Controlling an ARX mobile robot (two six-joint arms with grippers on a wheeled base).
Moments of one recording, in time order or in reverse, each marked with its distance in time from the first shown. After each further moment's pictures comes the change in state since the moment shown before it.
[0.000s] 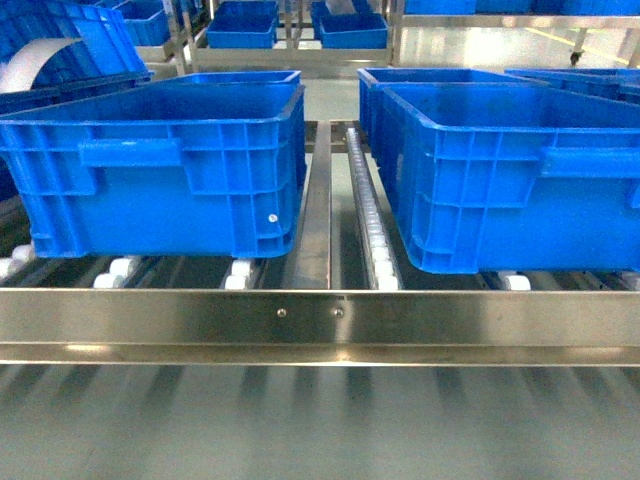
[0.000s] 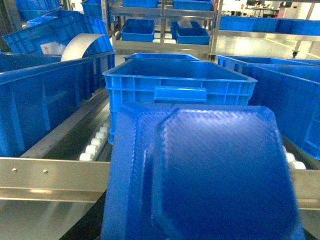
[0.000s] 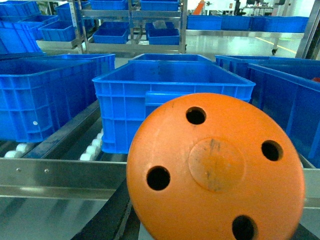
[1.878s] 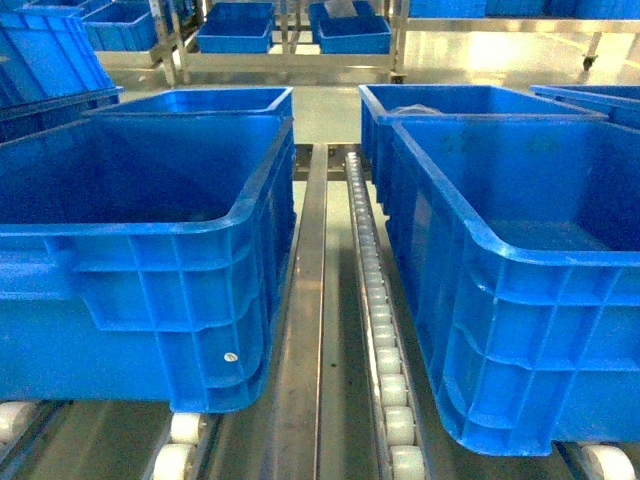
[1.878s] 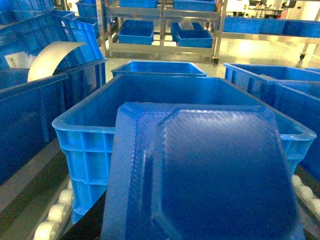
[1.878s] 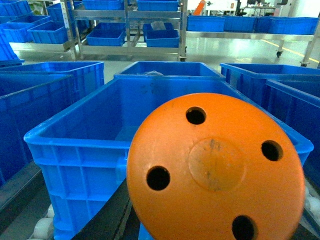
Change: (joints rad) left arm 0.000 0.000 0.000 0.000 0.000 0.000; right arm 0.000 0.000 0.000 0.001 0.000 0.000
